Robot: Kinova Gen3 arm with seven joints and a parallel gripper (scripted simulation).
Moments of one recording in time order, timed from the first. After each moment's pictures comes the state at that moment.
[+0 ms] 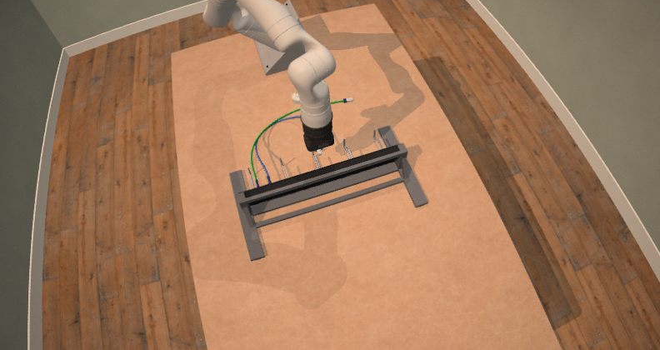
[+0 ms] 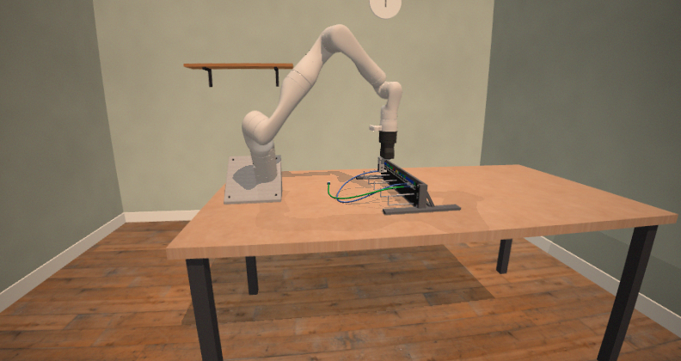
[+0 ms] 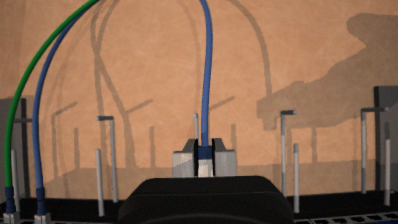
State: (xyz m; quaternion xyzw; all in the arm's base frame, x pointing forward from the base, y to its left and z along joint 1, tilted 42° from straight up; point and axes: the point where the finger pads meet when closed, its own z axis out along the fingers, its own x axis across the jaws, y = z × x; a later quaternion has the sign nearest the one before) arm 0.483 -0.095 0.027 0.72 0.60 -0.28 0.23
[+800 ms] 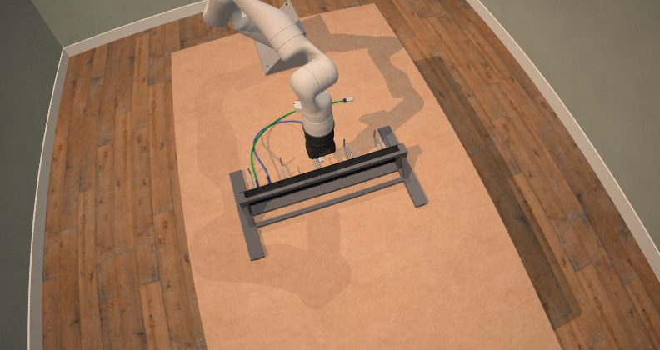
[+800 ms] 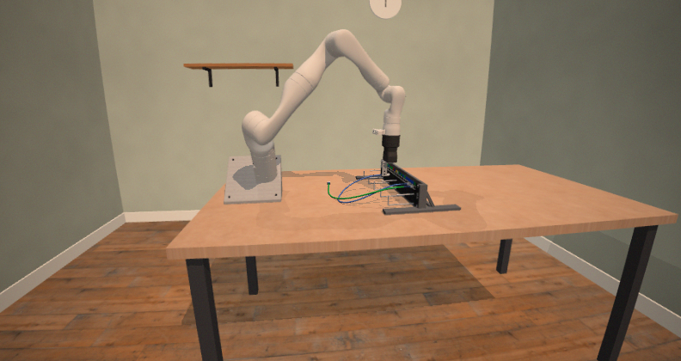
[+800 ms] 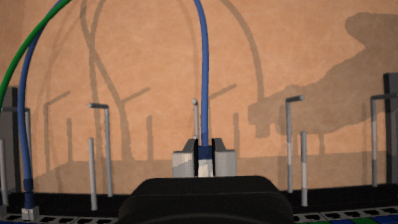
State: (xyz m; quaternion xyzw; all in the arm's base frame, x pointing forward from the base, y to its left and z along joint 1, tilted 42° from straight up) arm 0.494 -0.109 0.015 0.72 0.60 -0.28 0.23
